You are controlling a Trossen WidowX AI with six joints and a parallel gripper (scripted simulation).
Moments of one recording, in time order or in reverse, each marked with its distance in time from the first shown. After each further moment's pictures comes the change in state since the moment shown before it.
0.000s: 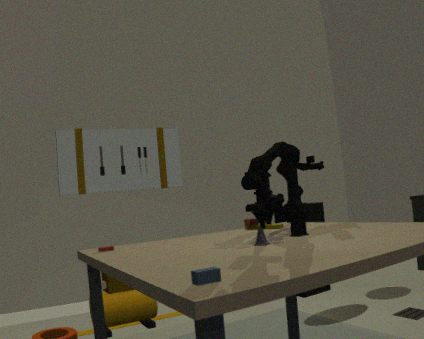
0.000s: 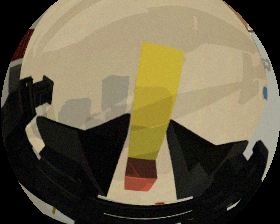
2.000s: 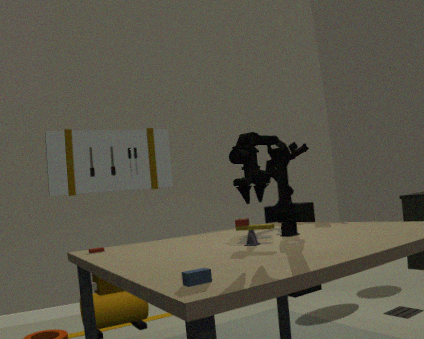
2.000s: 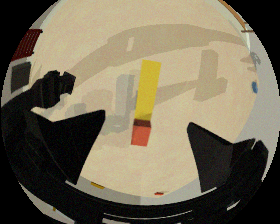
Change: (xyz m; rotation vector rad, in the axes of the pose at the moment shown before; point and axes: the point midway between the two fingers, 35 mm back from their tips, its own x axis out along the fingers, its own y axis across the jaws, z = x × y) arm -0.100 0.000 0.000 0.000 0.000 -0.003
